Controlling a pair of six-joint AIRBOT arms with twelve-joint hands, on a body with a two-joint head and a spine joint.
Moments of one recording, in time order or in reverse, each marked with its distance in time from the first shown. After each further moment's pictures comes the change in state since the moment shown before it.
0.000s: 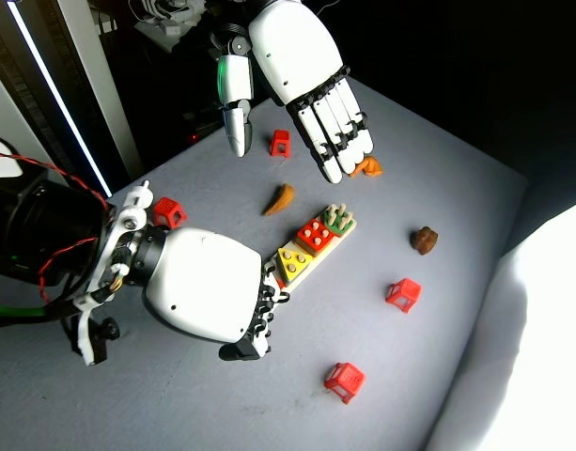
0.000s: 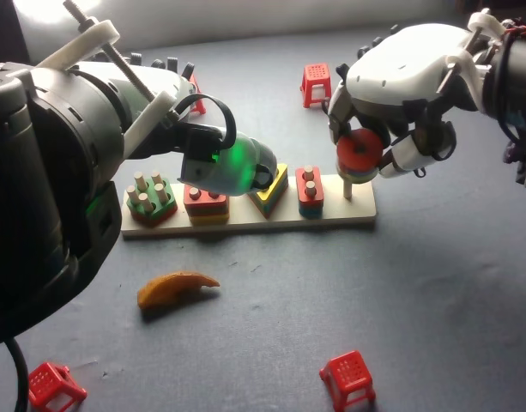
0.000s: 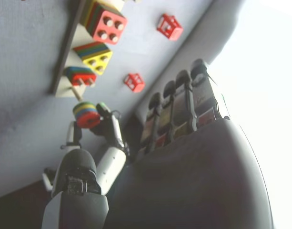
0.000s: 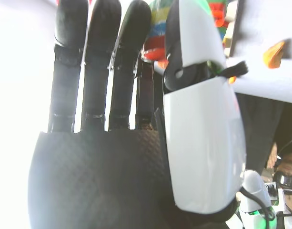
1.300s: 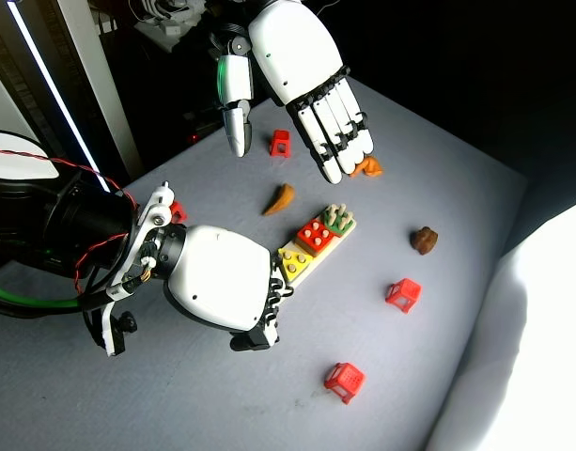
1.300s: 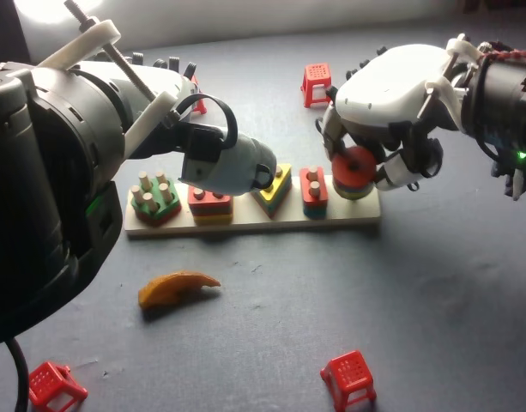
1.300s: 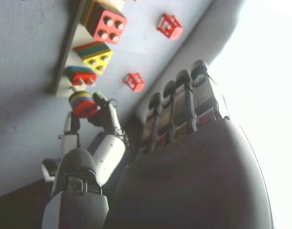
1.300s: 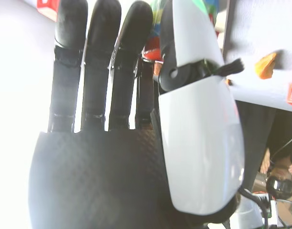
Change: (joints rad) left arm 0.000 0.000 0.000 0.000 -0.002 0.000; right arm -0.053 -0.047 0.031 0.002 -0.030 -0.026
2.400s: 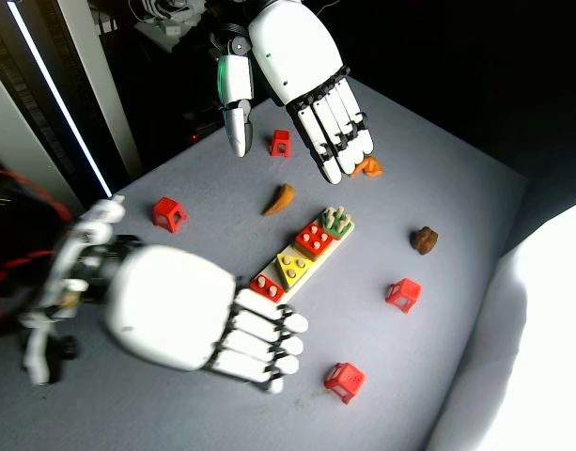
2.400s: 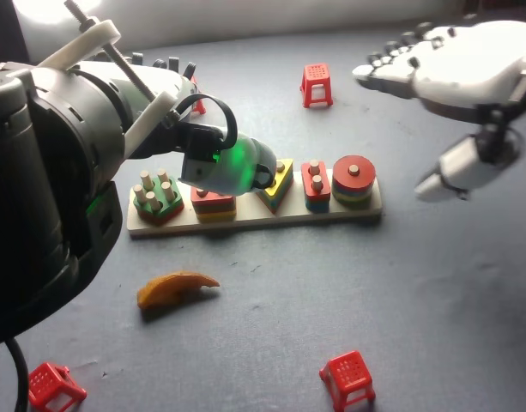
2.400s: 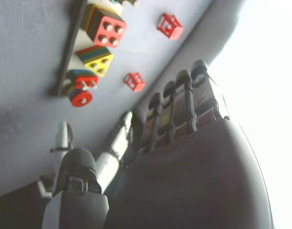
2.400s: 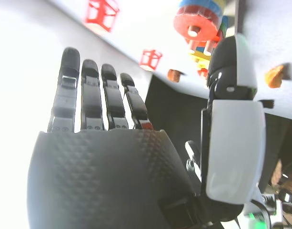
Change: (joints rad) left arm 0.000 0.000 0.000 0.001 -0.001 0.000; right arm 0.018 0.271 -0.217 0.005 -0.043 -0.006
